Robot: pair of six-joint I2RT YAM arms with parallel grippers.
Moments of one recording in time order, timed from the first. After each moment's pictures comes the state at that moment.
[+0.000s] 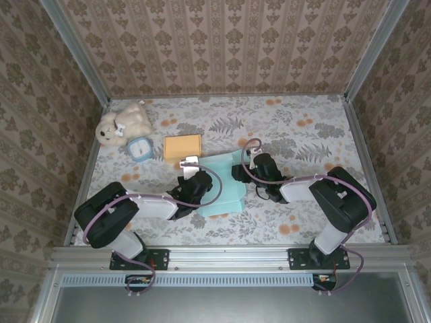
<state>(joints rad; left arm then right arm) -0.94 1.53 0.51 0.42 -0.79 -0.57 0.57 1.66 0.59 0.54 -0.05 0.48</state>
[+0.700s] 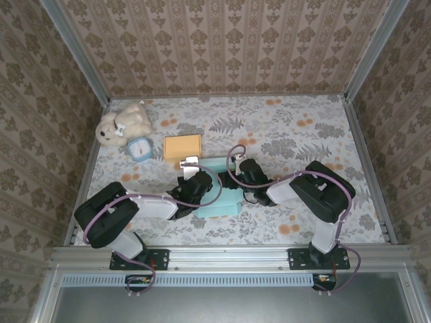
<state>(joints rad) -0.94 1.53 0.51 0.41 -0.79 -0.56 0.69 1.83 0.66 0.65 -0.06 0.53</state>
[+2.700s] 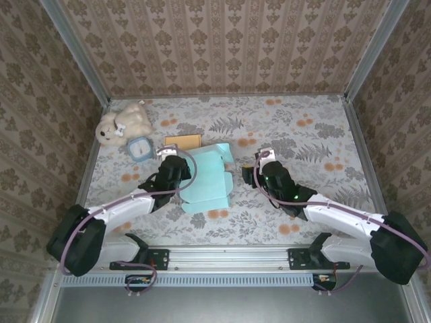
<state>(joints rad) -0.64 1.27 0.53 0.16 -0.37 -0.55 0.71 1.15 0.55 0.15 0.32 0.31</state>
